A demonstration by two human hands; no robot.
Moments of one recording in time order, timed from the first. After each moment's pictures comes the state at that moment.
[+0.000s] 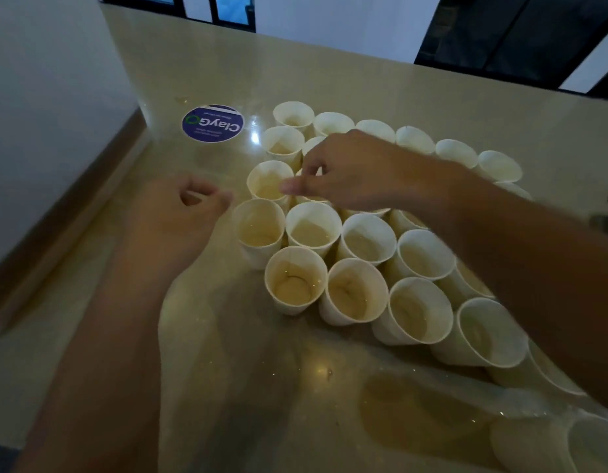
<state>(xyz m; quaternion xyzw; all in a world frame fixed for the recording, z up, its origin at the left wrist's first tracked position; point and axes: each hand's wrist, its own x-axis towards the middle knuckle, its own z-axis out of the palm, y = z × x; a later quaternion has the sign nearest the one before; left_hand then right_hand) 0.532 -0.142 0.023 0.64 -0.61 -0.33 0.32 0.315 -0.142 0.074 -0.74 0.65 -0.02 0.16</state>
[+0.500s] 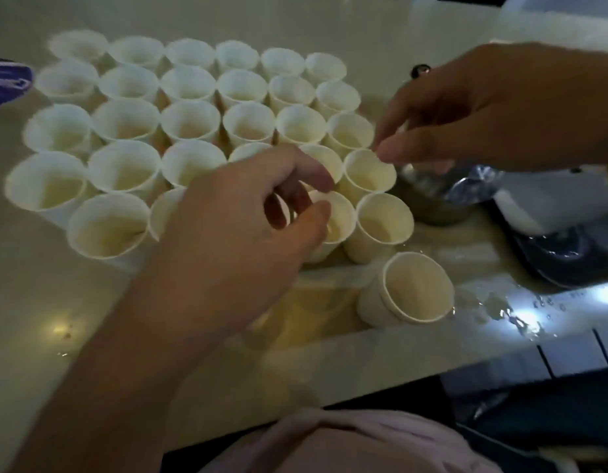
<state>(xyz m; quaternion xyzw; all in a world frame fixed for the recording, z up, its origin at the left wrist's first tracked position) 0.395 0.017 0.061 0.27 -0.82 -0.44 0.23 0.180 0.090 0.146 -0.61 0.76 -0.05 0.21</state>
